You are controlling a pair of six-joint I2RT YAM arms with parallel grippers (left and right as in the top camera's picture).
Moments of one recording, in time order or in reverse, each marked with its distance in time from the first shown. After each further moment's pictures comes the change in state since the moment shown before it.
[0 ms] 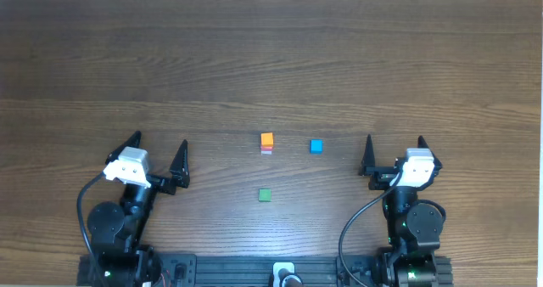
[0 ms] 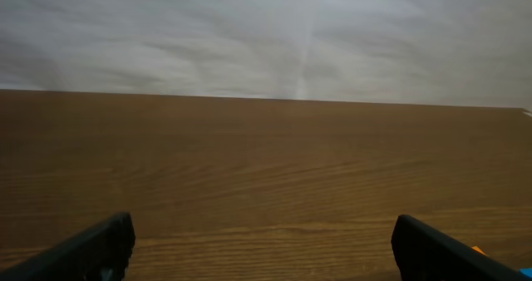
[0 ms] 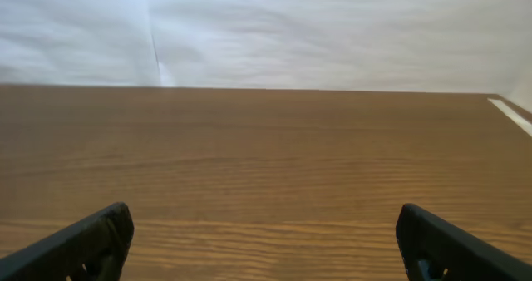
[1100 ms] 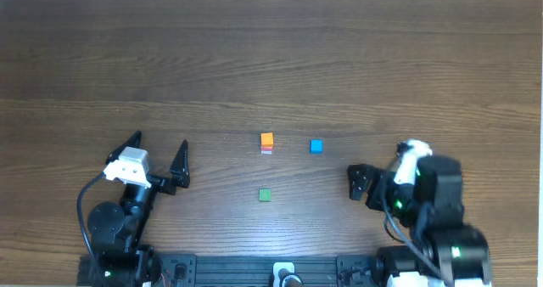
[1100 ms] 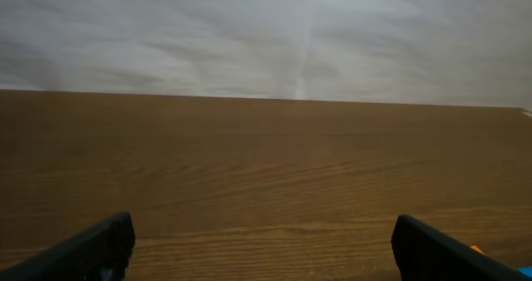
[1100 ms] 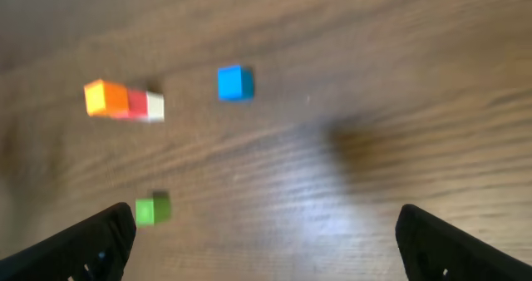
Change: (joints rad) left arm 0.000 -0.001 -0.001 0.000 0.003 0.000; right arm 0.009 0.608 0.690 -0.985 -0.310 0.357
